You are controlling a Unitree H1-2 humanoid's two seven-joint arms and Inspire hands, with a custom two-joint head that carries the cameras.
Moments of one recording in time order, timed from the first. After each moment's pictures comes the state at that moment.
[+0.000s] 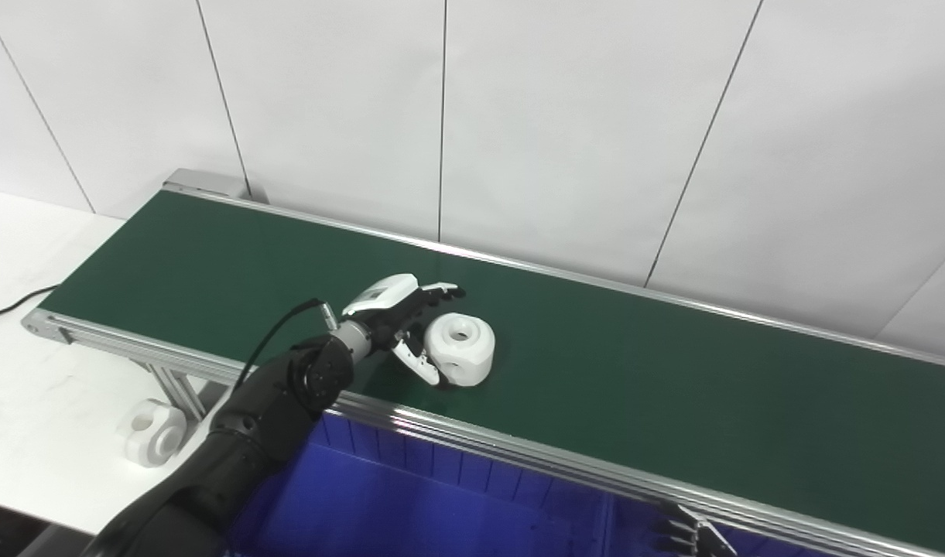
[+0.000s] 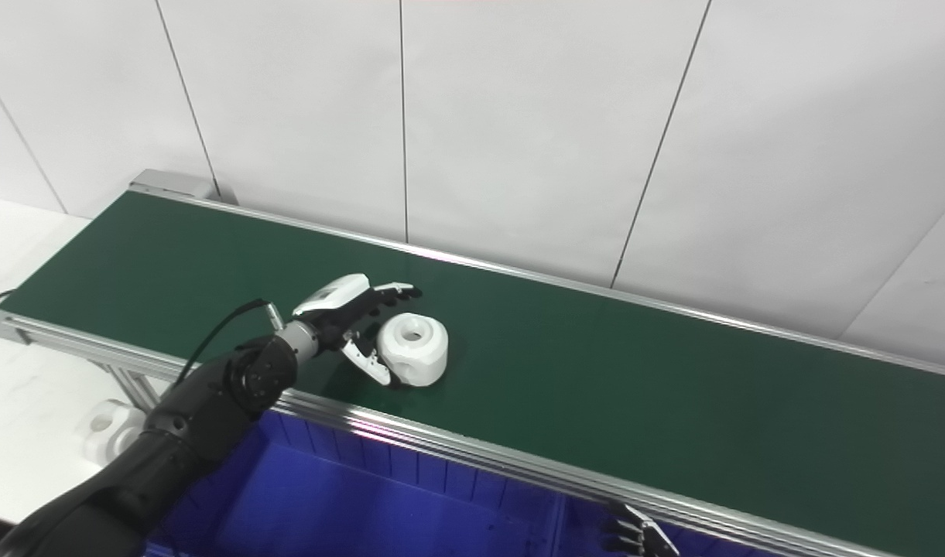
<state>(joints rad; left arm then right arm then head) -0.66 0.22 -0.36 0.78 0.55 -0.18 -0.12 0.16 -0.18 0.10 0.34 -0.13 -0.42 -0.10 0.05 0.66</state>
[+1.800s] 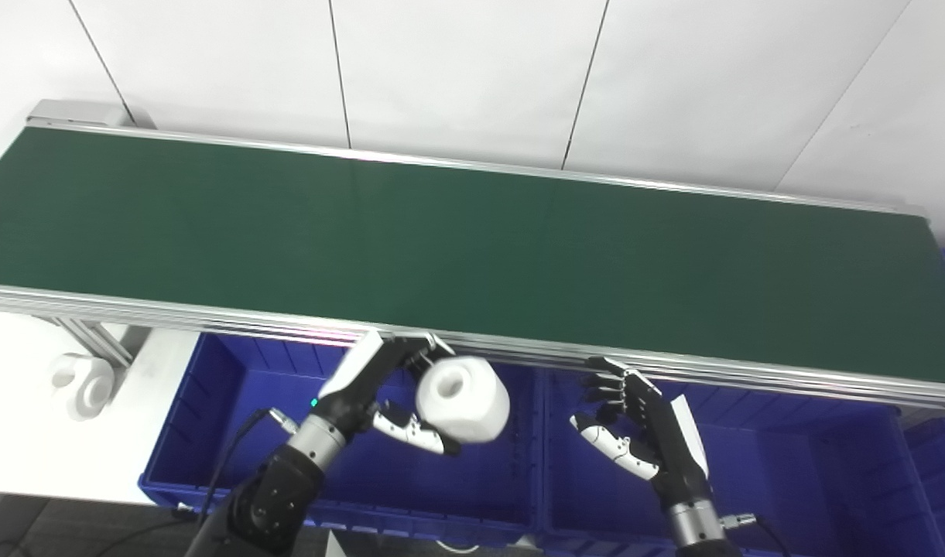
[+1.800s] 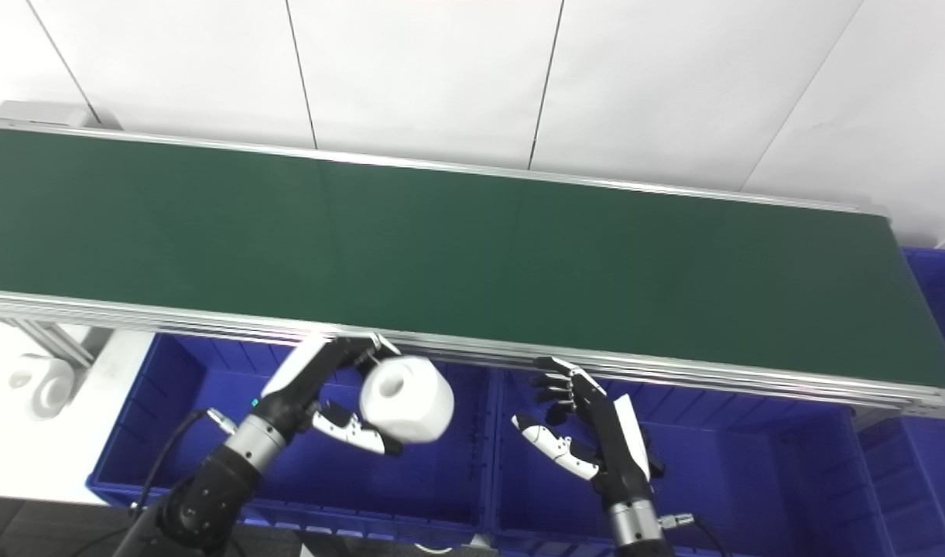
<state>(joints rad) -0.13 0.09 -0.37 0.34 0.40 -0.27 -0.14 0.20 -0.14 0.06 0.20 -0.19 -0.39 -0.08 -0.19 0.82</state>
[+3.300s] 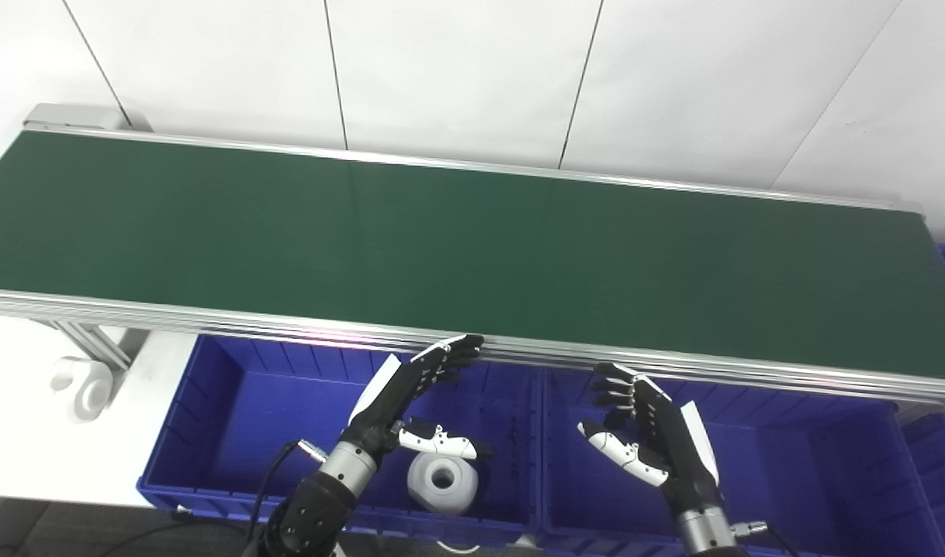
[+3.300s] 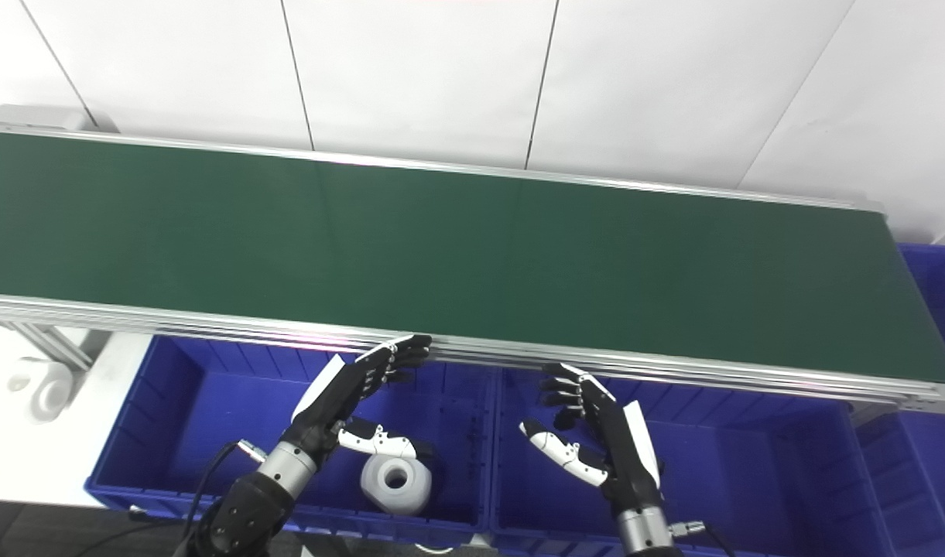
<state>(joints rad) -0.05 -0.01 -0.32 0.31 0.22 -0.24 -0.21 0.22 -0.14 0.04 0.18 -0.18 -0.37 -0.06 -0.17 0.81</state>
